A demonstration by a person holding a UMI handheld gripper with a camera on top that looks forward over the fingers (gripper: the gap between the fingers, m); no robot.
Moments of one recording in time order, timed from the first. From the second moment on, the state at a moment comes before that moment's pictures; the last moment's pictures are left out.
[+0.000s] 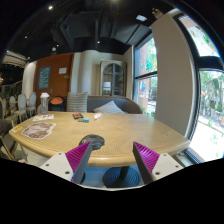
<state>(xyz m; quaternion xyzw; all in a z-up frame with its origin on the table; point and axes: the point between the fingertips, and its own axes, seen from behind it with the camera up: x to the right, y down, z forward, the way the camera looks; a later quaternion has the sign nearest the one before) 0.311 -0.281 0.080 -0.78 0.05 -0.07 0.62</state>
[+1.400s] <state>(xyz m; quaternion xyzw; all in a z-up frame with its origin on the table) 0.183 -0.067 0.011 -0.85 0.05 -0.03 0.53</state>
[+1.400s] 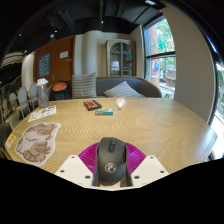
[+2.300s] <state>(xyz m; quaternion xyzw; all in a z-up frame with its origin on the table) -0.127 -0.031 0.023 -0.86 -0.10 0.07 0.50</state>
